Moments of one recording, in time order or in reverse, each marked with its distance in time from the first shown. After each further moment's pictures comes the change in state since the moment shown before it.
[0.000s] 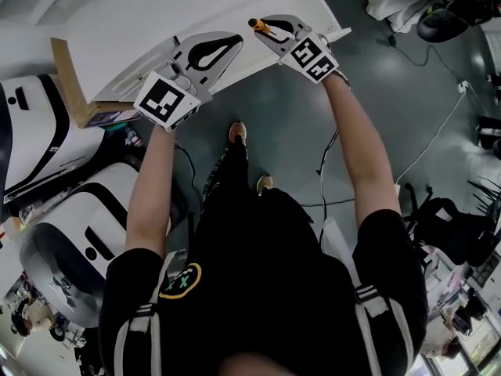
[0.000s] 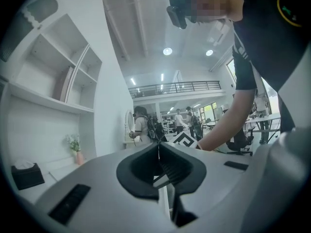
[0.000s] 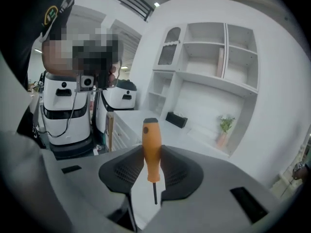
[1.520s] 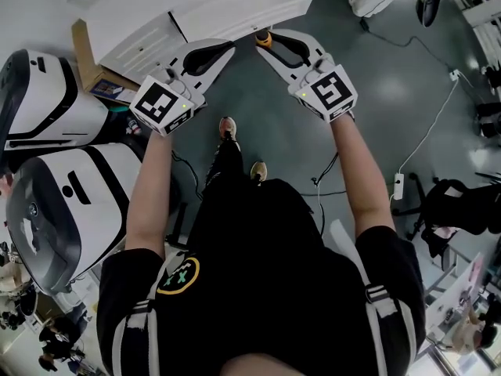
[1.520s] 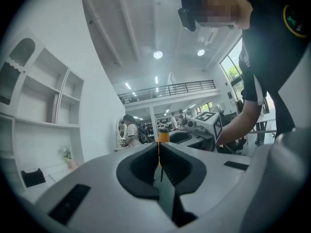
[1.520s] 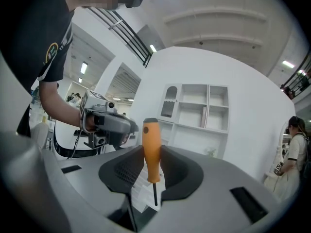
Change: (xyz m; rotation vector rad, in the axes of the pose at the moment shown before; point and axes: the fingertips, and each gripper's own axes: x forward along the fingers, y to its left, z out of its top) left arm -0.073 -0.295 0.127 0.044 -0.018 -0.015; right arm -0.333 0.240 0.127 0.035 -0.391 -0.186
